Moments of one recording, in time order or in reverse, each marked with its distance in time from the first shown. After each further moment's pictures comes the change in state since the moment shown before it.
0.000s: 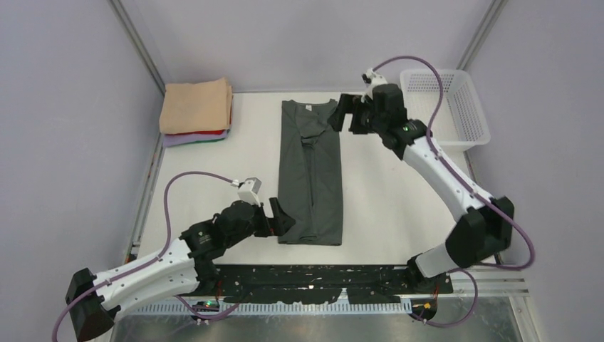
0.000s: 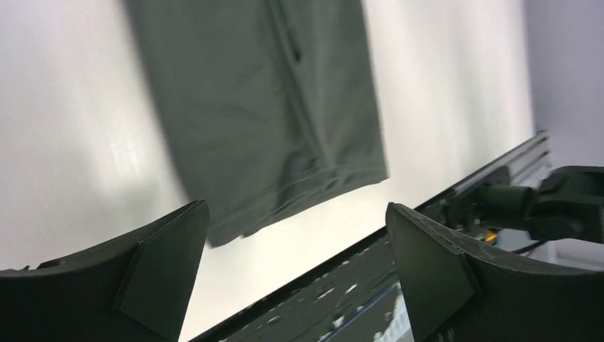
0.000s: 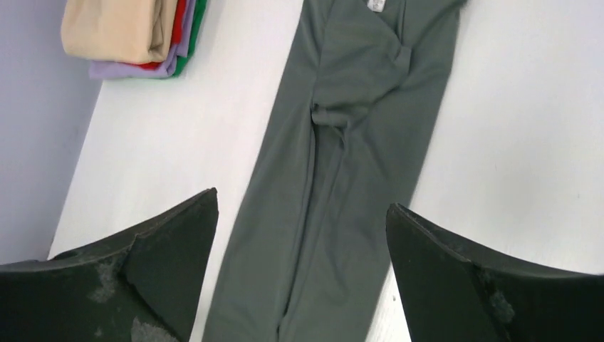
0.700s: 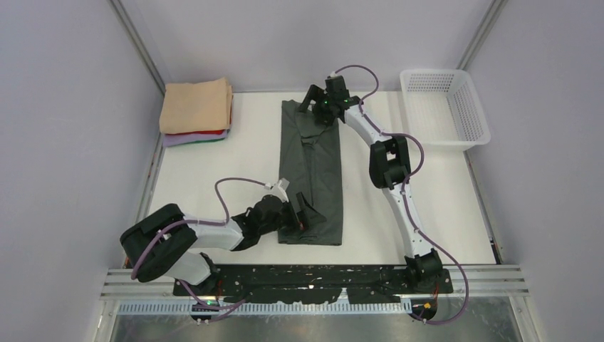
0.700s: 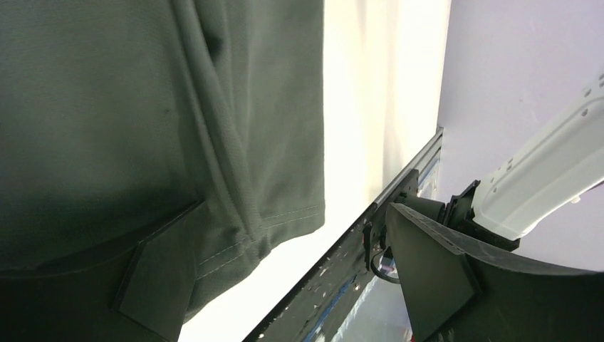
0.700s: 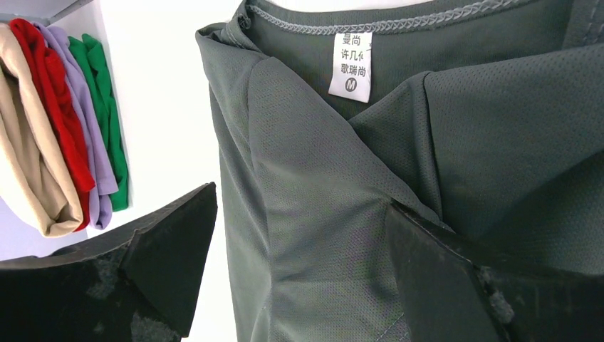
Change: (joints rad) left arm 0.050 0.689 -0.110 0.835 0.278 -0.306; right arm -0.012 1.096 0.969 -0.075 -0.096 0.333
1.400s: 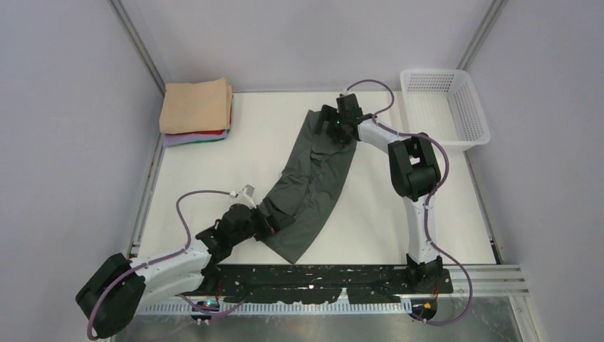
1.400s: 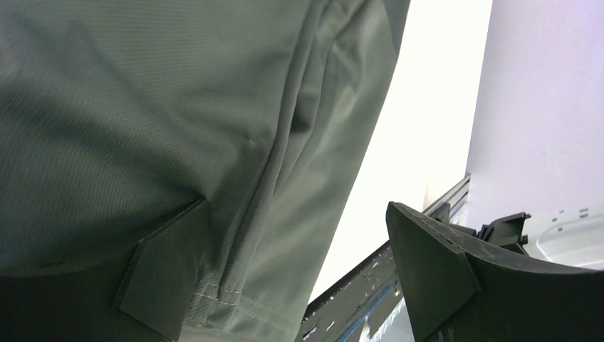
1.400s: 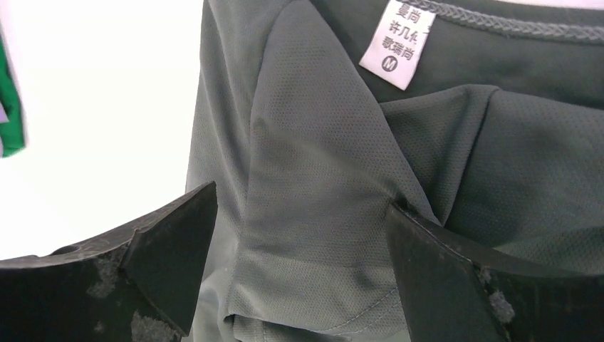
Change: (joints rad) left arm 0.222 -0.536 -0.224 -0.349 -0.015 0.074; right arm 0.000 -0.518 -0.878 0.243 0.151 -0.110
